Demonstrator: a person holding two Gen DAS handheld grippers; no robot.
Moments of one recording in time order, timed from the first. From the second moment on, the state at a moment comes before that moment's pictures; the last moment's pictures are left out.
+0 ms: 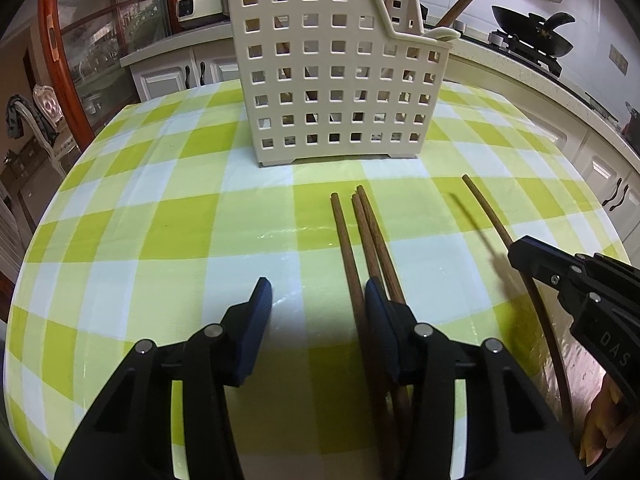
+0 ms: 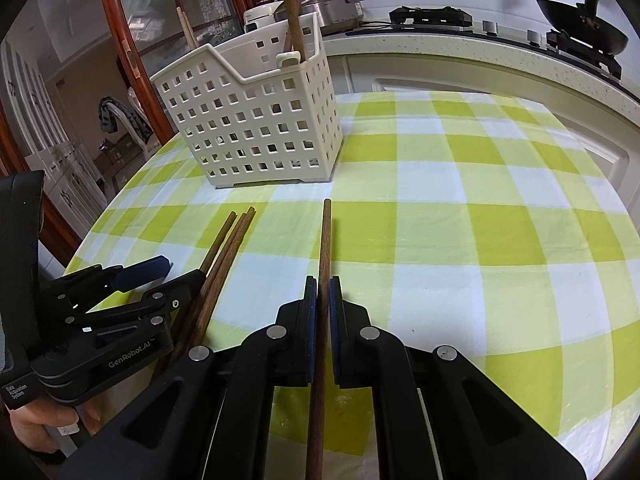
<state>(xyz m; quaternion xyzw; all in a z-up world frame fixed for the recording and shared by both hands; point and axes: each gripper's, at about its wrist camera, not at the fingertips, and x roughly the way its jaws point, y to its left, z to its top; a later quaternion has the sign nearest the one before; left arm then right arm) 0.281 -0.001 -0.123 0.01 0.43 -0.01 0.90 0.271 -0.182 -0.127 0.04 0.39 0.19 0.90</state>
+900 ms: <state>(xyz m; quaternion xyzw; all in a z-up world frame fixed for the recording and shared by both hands) 0.277 -0.014 -0.122 0.03 0.43 -0.03 0.90 0.271 -0.186 -0.129 0.05 0.39 0.19 0.90</state>
